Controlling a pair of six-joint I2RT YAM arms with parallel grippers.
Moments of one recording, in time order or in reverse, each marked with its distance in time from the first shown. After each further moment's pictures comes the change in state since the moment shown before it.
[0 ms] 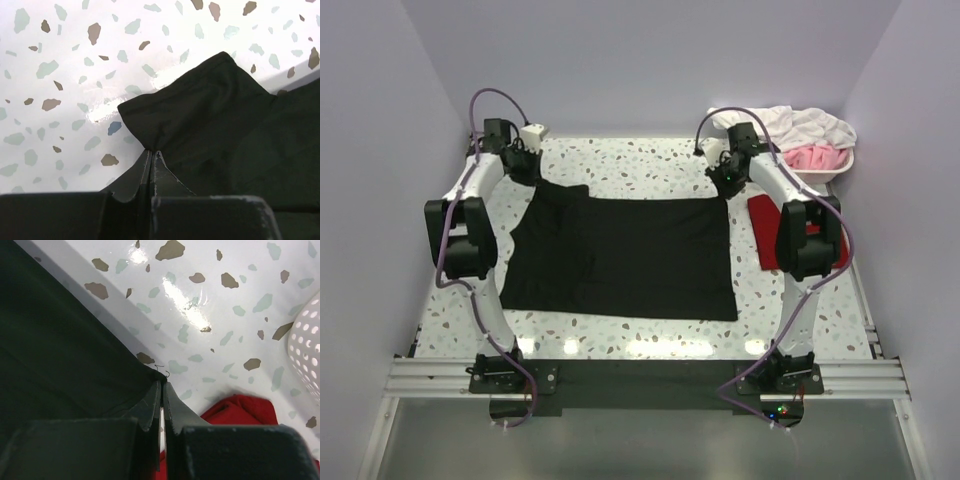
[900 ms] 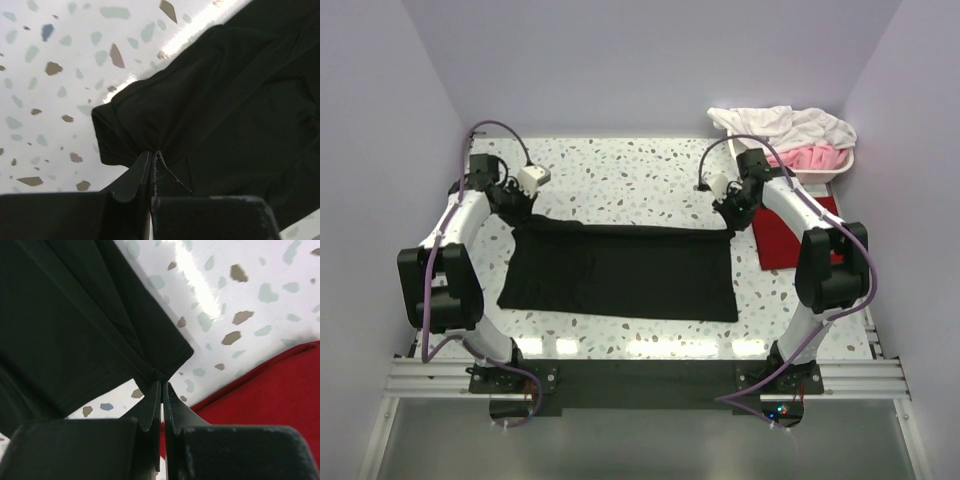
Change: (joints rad) left arm 0.034 -0.435 -0.465 -0.074 0.021 0.324; right arm 0.000 -0.315 -0.360 -0.074 -0.062 -0.159
